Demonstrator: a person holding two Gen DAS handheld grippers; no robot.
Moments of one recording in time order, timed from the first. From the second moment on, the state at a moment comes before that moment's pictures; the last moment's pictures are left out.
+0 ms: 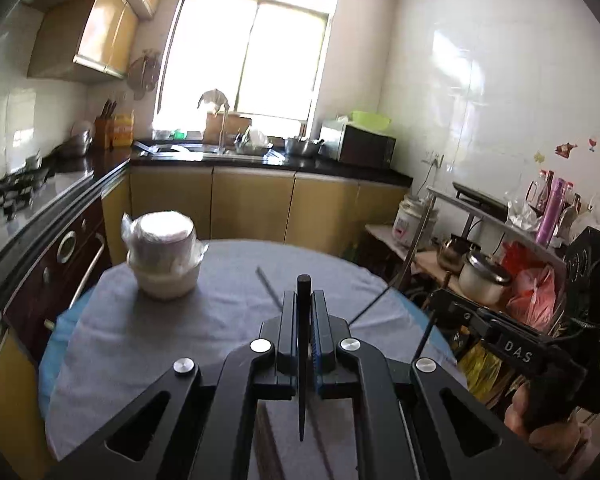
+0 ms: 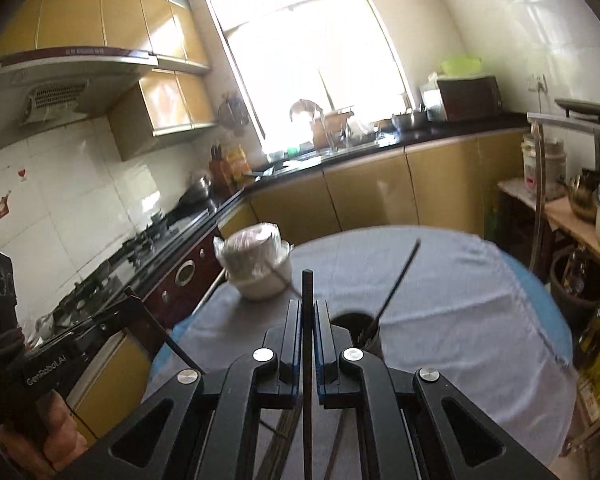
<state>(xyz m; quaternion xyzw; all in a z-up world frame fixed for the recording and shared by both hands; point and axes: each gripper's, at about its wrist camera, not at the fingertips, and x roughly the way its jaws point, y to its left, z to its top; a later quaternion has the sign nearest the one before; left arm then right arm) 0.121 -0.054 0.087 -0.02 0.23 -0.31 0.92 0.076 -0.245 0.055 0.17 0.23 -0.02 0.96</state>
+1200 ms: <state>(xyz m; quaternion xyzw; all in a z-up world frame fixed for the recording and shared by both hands) 0.110 -0.062 0.037 0.04 0.27 -0.24 0.93 0.066 -0.317 0.001 0.27 0.23 -0.05 0.93</state>
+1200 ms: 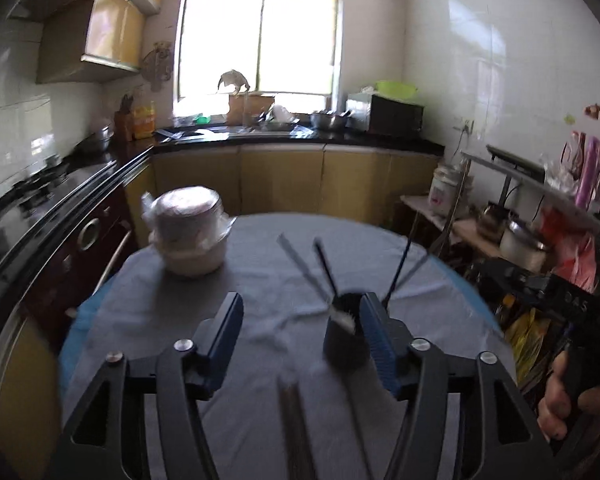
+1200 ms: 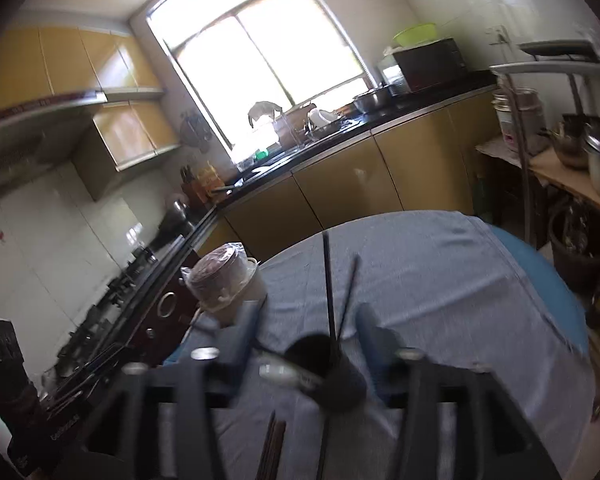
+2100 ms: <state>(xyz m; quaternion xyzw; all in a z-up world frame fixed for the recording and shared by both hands) -0.088 -0.003 0.070 0.11 0.19 -0.07 0.97 -0.103 -0.223 0.031 0.22 0.20 0.03 0.95</state>
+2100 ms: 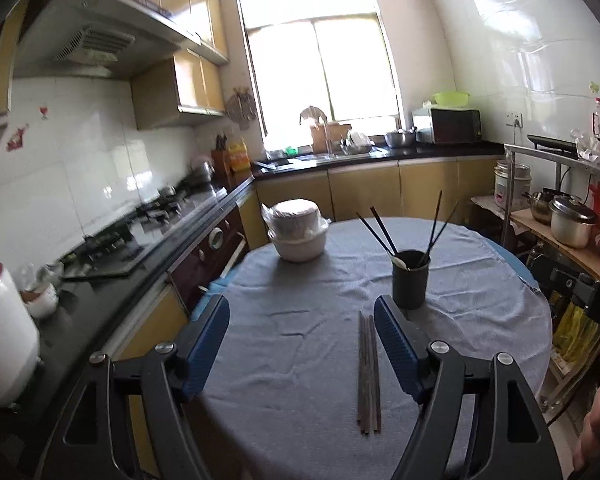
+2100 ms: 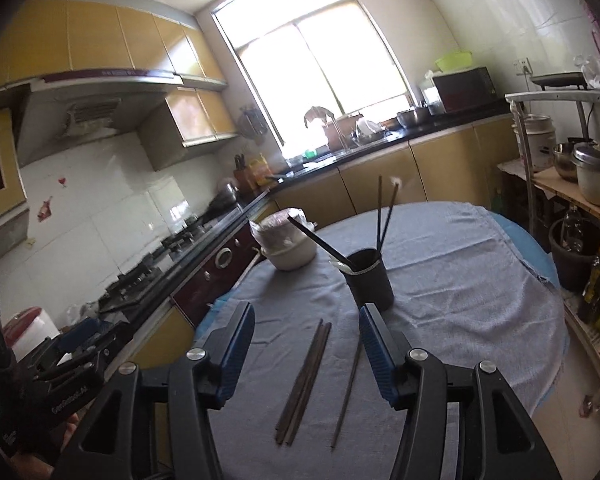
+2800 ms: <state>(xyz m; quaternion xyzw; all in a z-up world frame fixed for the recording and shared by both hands) -0.145 0.017 0.102 0.13 0.13 -0.03 0.98 -0.165 -0.201 0.086 0.21 0.11 0.04 0.97</state>
